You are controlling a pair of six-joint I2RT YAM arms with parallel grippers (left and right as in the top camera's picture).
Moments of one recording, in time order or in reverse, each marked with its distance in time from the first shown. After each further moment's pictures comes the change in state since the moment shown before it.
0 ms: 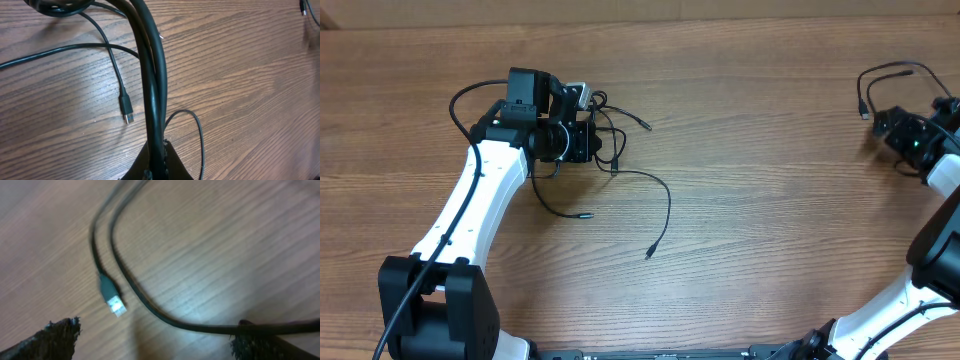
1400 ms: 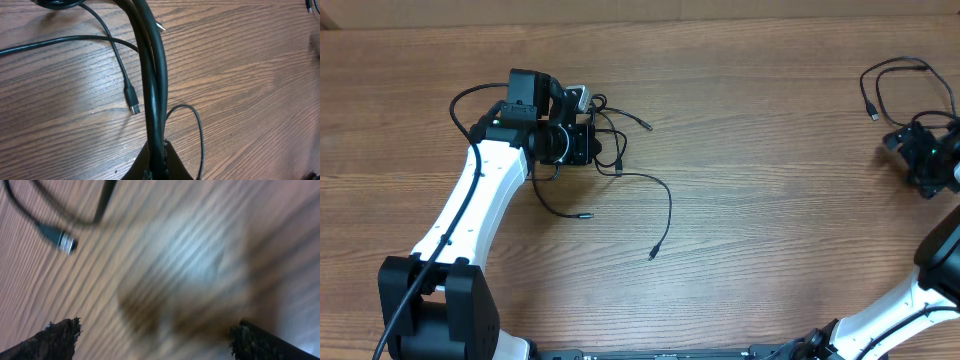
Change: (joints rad) left arm 0.000 0.000 0.000 -0.032 0.003 -0.011; right arm -0.066 -0.008 0.143 -0.557 0.018 0.128
